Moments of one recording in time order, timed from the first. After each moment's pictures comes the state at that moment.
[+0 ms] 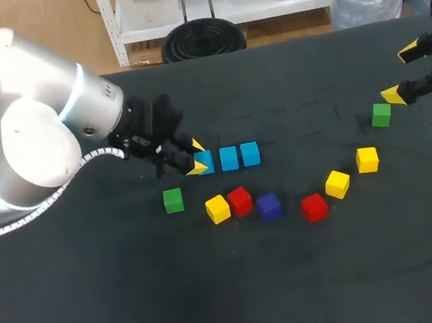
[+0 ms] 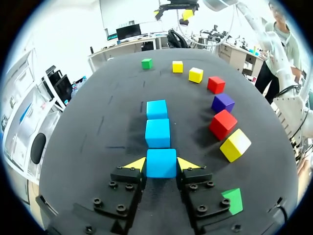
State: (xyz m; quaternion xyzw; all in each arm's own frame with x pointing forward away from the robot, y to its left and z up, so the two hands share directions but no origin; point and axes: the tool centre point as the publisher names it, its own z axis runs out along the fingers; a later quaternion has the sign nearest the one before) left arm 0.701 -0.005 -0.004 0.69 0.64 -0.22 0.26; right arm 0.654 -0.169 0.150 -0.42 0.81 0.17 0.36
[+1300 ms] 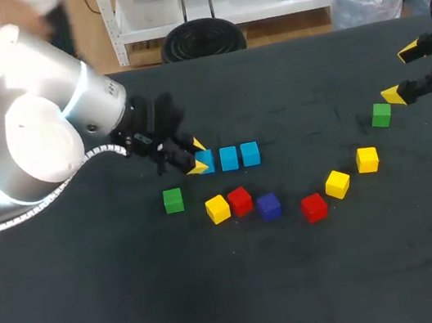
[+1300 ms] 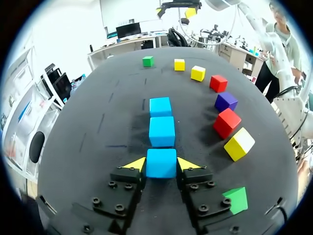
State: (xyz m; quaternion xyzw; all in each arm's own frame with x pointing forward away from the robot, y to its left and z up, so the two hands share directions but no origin) left arm 0.707 -0.006 -0.008 0.69 0.64 -0.23 0.25; right arm 0.654 -0.169 0.150 -0.42 0.81 0.17 0.36
